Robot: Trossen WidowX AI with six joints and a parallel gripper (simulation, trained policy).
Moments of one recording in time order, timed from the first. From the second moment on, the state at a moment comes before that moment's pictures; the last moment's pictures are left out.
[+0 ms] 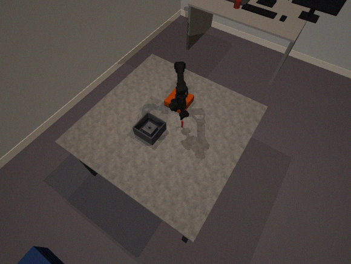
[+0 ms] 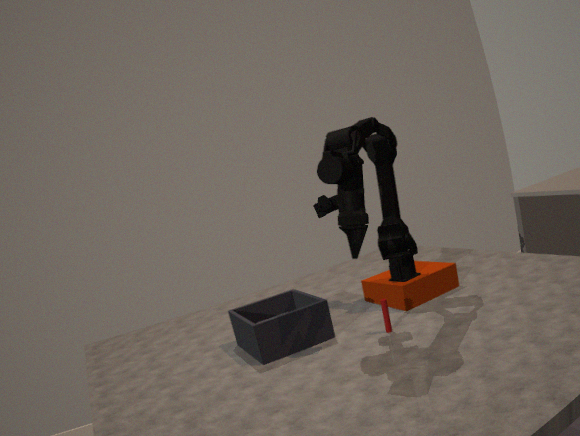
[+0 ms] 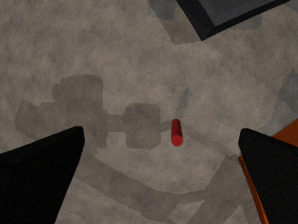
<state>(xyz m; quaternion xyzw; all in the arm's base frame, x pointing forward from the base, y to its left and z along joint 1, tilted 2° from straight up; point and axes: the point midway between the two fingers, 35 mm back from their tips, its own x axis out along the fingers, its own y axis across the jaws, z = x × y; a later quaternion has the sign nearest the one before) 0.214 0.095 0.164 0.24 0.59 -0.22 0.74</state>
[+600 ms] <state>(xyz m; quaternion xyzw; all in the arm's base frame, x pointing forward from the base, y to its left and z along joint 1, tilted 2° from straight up) 0.177 0.101 0.092 0.16 0.67 -0.32 0.65</state>
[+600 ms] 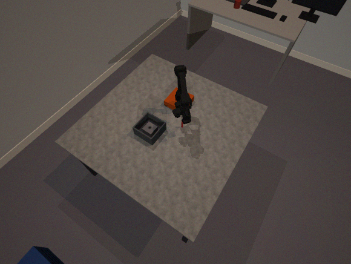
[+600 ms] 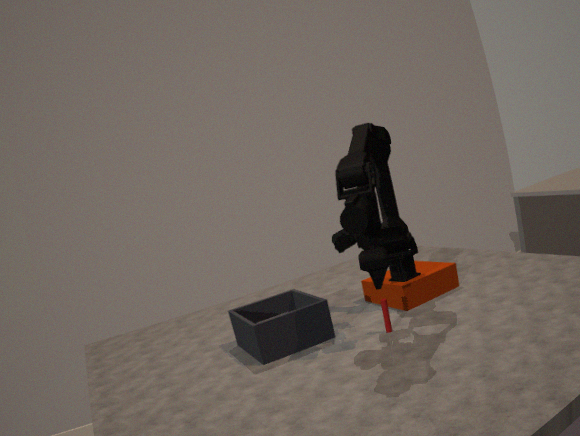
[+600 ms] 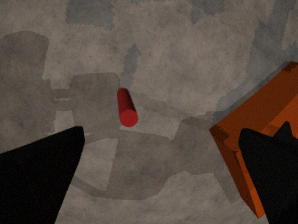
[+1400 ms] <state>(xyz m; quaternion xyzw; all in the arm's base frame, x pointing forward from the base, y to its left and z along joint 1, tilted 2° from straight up) 0.180 0.105 -0.004 0.15 0.65 -0.33 0.67</state>
